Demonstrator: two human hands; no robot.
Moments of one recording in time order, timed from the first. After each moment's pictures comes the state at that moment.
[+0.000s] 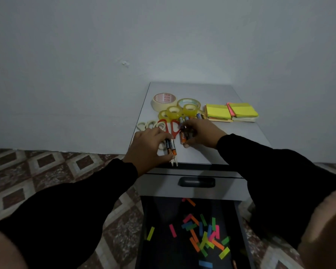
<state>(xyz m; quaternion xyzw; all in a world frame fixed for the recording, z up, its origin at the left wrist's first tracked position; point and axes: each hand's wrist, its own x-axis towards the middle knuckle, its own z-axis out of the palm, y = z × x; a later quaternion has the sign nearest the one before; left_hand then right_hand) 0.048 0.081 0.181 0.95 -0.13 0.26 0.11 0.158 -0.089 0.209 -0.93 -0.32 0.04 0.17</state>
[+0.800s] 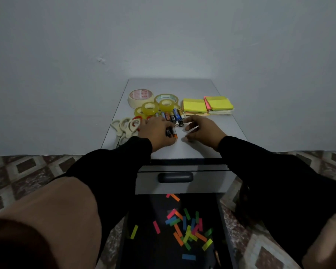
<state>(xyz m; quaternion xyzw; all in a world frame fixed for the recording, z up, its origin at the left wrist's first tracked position) 0.123 0.008 0.190 0.99 -0.03 0.08 0.07 0.157 -0.155 0.198 -0.89 -0.18 0.09 0.42</state>
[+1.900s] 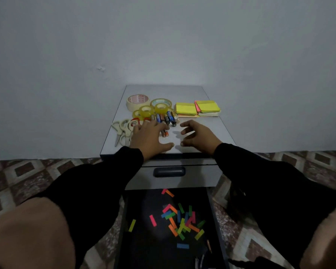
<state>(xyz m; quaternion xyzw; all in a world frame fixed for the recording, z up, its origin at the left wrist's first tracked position) 0.058 -0.002 0.209 0.98 -0.04 0.12 0.12 0.096 -0.172 0.216 -0.88 -0.17 0.08 0.43</state>
